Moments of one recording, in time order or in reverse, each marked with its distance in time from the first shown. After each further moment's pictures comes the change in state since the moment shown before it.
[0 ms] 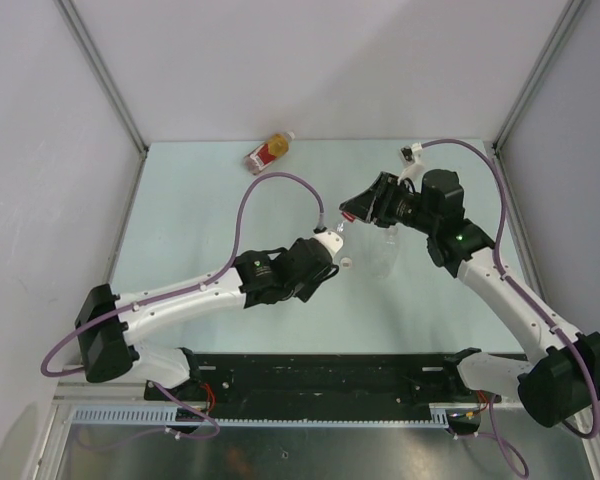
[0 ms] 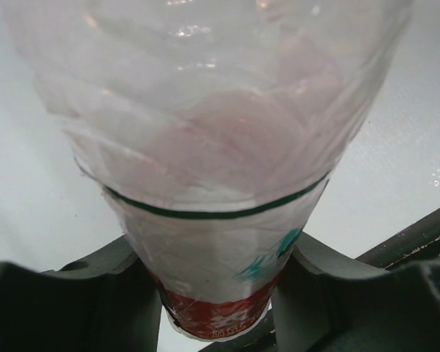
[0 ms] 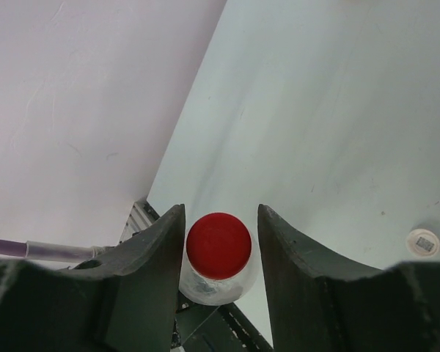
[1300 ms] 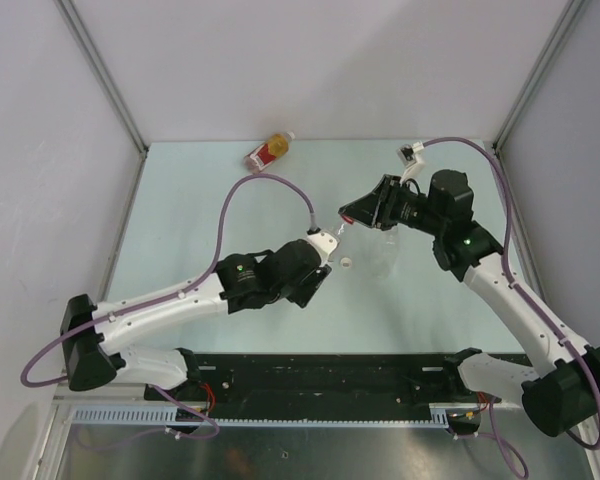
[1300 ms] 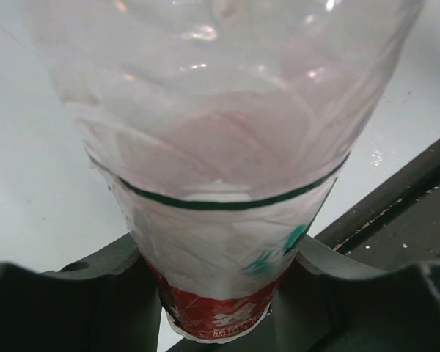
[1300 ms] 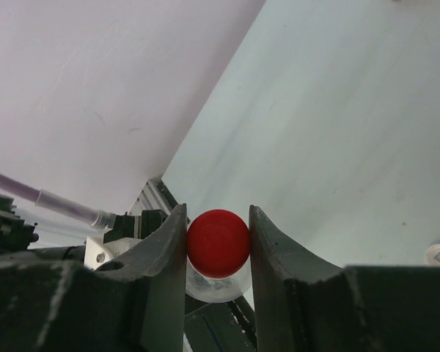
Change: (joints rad) left arm -0.010 -0.086 -0.006 -0.024 0.080 -0.040; right arm 0.002 -0.040 0.011 -0.002 -0.109 -0.049
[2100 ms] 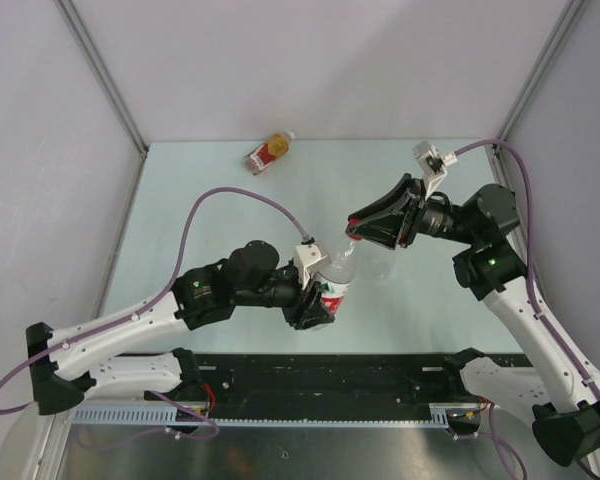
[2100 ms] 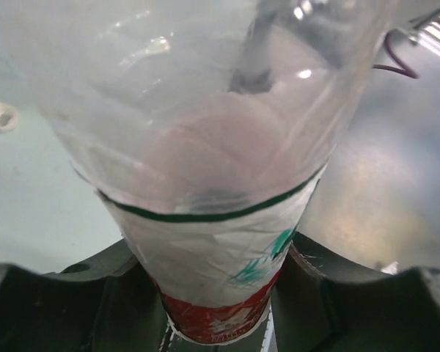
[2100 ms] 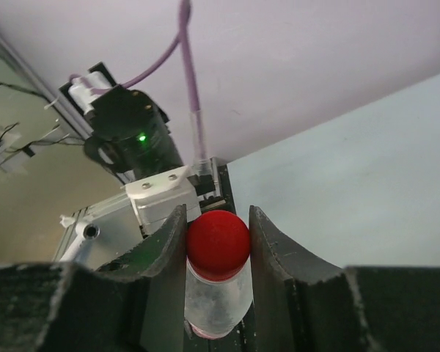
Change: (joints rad) left arm 0.008 -0.270 -0.152 0.277 0.589 0.026; right arm 0.001 -0.165 0.000 0.260 -0.382 -0.072
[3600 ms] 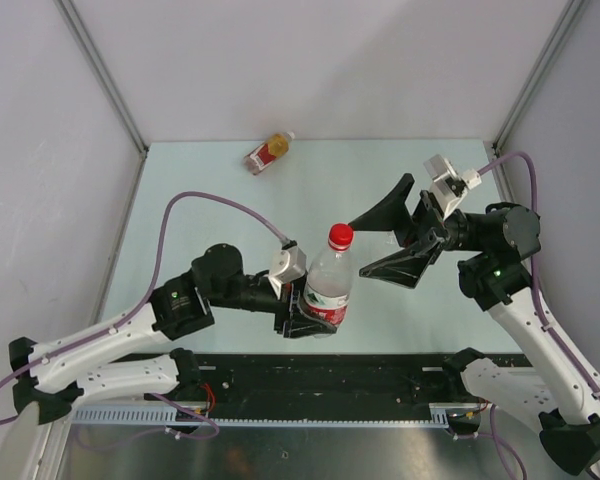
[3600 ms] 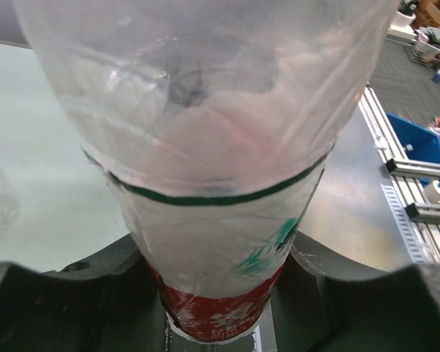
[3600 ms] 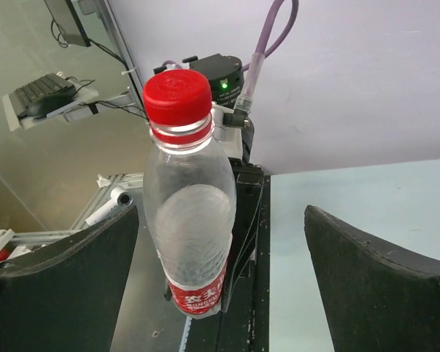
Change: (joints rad) left arm -0.003 -0.126 -0.056 0.294 0.321 0.018; right arm 0.053 -0.066 -0.012 0.283 -0.180 0.121
